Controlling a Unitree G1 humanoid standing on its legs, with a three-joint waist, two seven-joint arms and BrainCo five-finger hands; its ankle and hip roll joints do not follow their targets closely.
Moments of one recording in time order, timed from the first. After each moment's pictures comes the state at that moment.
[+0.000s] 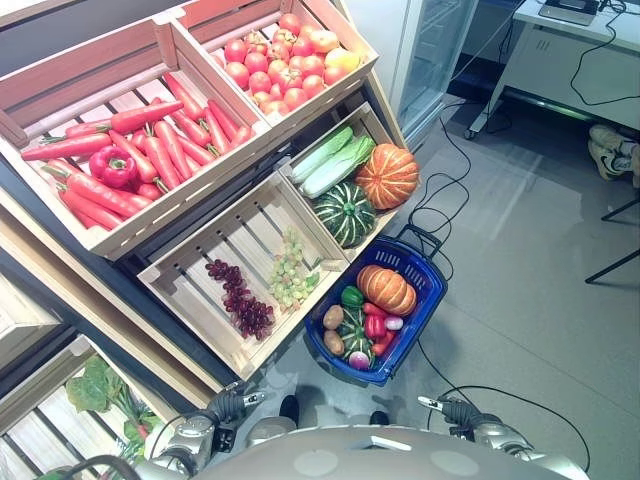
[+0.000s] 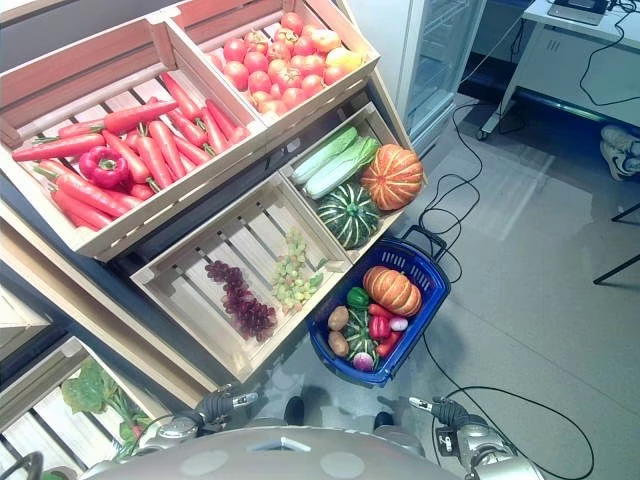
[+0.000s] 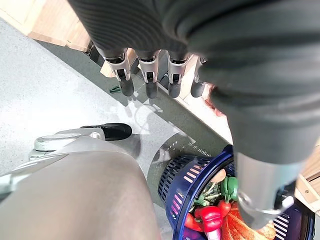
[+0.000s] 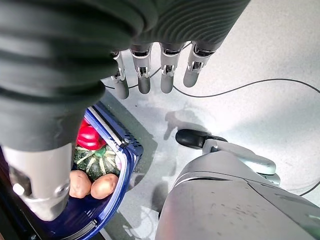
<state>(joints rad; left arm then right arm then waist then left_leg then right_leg) -0.02 0.25 -0.25 1.27 -0.23 -0.15 -0.14 -0.04 -0.29 0.17 1.33 0.18 -0.03 0.09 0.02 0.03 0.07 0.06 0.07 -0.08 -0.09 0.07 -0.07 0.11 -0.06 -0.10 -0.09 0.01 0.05</state>
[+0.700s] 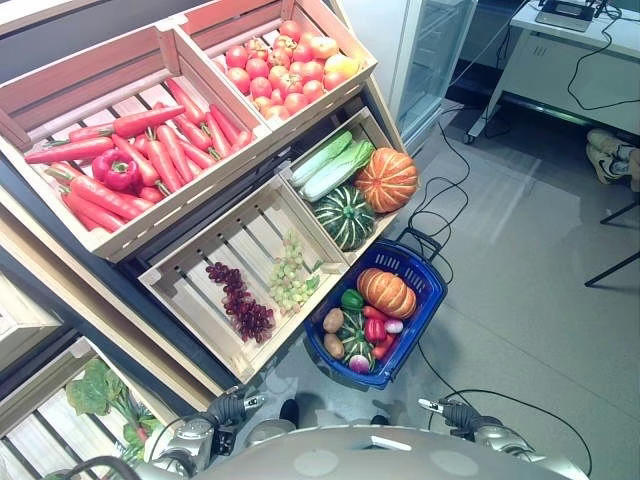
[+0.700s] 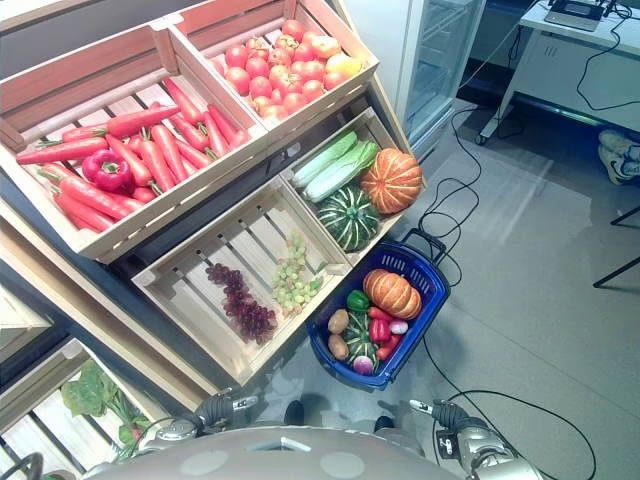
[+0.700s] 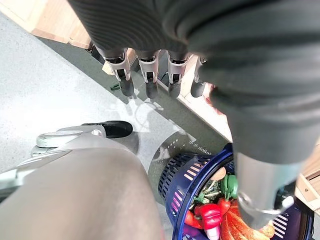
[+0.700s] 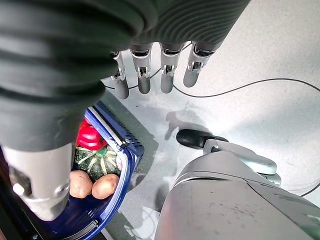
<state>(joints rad) -0.01 0.25 -0.25 1.27 -0.23 -0.14 -0.15 -0.04 -0.29 0.17 1.33 0.18 -0.03 0.09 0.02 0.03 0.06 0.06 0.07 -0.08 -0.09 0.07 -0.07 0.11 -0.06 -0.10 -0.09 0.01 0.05</state>
